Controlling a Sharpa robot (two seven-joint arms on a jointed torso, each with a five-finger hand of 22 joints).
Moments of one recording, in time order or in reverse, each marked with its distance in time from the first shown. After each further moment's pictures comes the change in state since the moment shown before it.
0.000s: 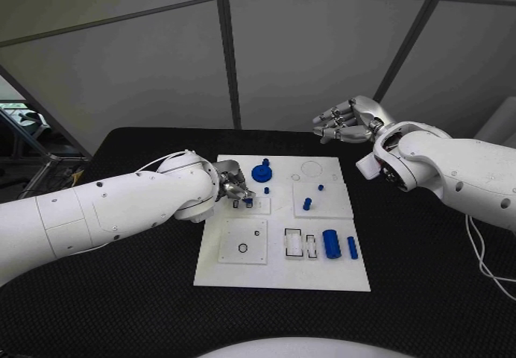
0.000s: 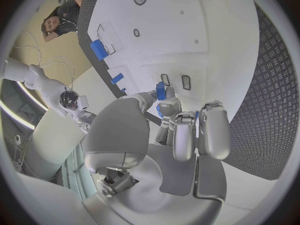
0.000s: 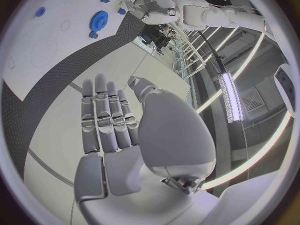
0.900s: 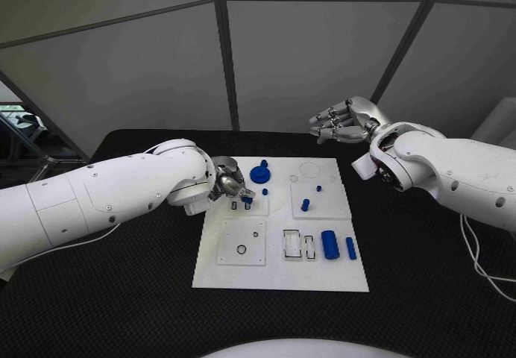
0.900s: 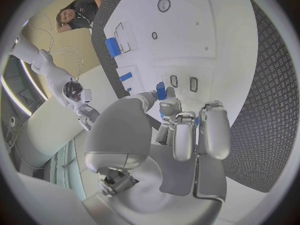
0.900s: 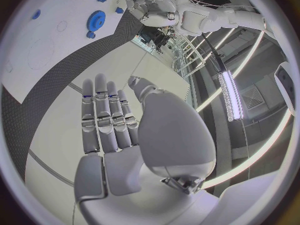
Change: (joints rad) left arm 0.054 0.012 0.001 -0.041 0.177 0.137 0.000; left_hand 0.036 0.020 -0.058 0.022 0.004 0.005 0.002 -0.016 -0.025 -0.007 0.007 0.000 -0.001 0.000 0.000 0.000 0.000 0.000 0.000 0.000 0.000 -0.010; right arm 0.000 0.005 0.001 0.001 0.019 -0.004 0.000; right_hand 0.000 0.000 0.000 0.000 -0.005 0.000 0.000 0.000 0.000 0.004 -0.004 0.000 0.001 0.000 0.000 0.000 0.001 0.000 -0.004 -0.003 0.000 0.001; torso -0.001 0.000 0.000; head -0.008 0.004
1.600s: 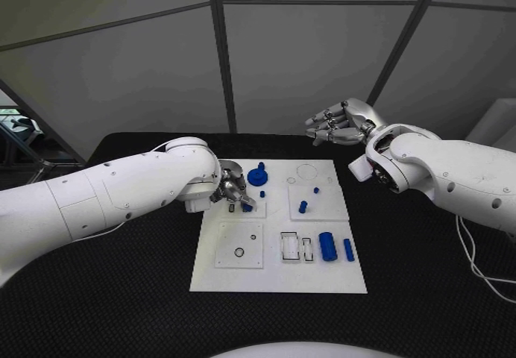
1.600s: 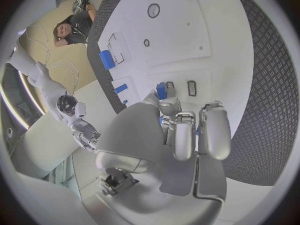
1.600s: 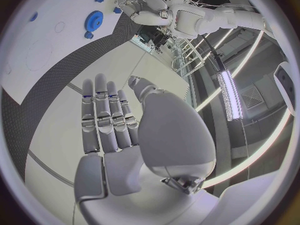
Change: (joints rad) left arm 0.009 0.079 0.000 -0.103 -0.054 0.171 -0.001; left_hand 0.119 0.102 -0.241 0.051 0.007 0.000 0.000 -0.033 -0.092 -0.009 -0.002 0.000 0.008 0.000 0.000 0.000 0.000 0.000 0.000 0.000 0.000 -0.014; right arm 0.000 -0.002 0.002 0.013 0.002 -0.006 0.000; right_hand 0.000 0.000 0.000 0.000 -0.010 0.000 0.000 0.000 0.000 0.000 0.000 0.000 0.002 0.000 0.000 0.004 0.001 0.000 0.000 0.000 0.004 0.002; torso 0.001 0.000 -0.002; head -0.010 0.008
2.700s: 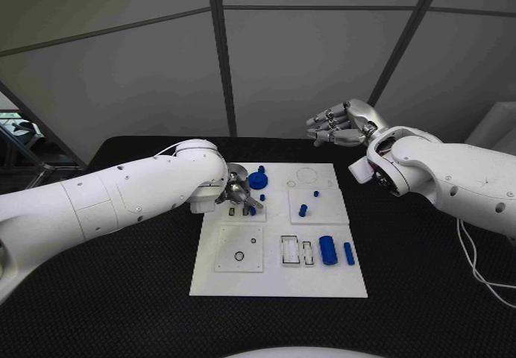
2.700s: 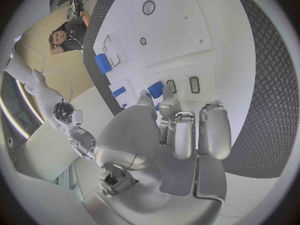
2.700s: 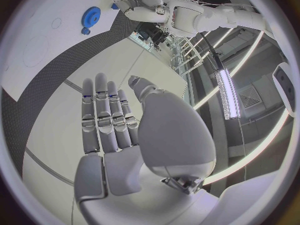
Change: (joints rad) left arm 0.001 0.051 0.001 -0.039 -0.076 0.040 0.000; left_hand -0.118 0.098 -0.492 -0.014 -0.009 0.055 0.001 0.002 -0.049 0.016 0.009 0.016 0.009 0.002 0.013 0.000 0.000 0.000 -0.004 0.004 0.006 -0.001; right arm 0.000 -0.011 0.008 0.021 0.004 -0.027 0.015; right_hand 0.000 0.000 0.000 0.000 -0.020 0.004 -0.004 0.000 0.000 0.000 0.000 0.000 0.006 0.007 -0.007 0.014 0.005 0.000 0.004 -0.004 0.015 0.008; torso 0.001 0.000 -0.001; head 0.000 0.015
